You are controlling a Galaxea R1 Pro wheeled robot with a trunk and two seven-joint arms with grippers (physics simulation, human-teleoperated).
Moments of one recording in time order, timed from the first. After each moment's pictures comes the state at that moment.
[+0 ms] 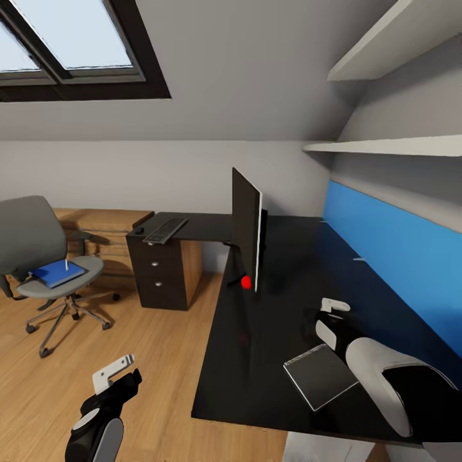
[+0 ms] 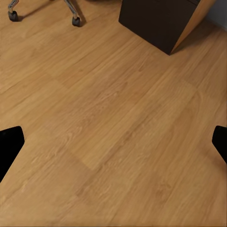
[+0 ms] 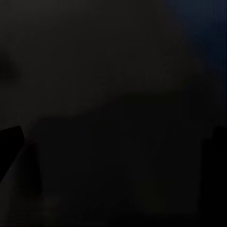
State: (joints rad) left arm -0.04 -0.09 0.04 -1.61 0.39 0.50 0.61; right arm -1.02 -0.06 0.16 -0.08 -0.36 0.04 -0.22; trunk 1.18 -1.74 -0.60
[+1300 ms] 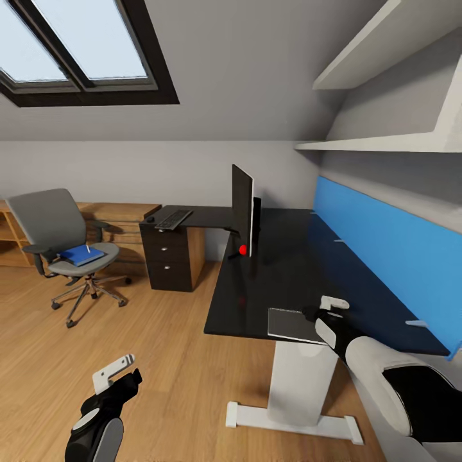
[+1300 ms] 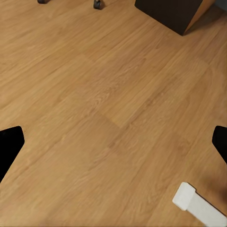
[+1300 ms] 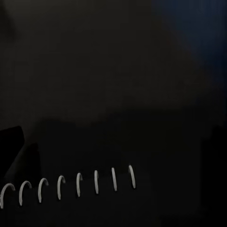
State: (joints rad) left arm -0.04 -0.09 0.04 -1.61 0.39 0.50 0.60; right arm -1.02 -0.06 0.16 -0.10 -0.36 0.04 -0.22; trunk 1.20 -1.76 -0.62
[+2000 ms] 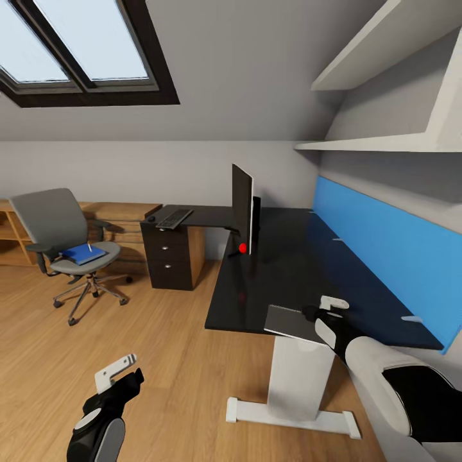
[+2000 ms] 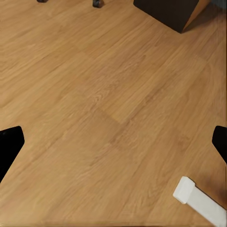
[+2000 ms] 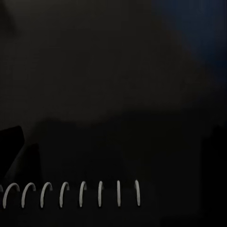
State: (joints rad) left arm -0.04 -0.09 0.03 -1.61 0.39 0.50 0.60; right arm -1.02 -0.06 0.16 -0.10 -0.36 0.04 -0.22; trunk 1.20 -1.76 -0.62
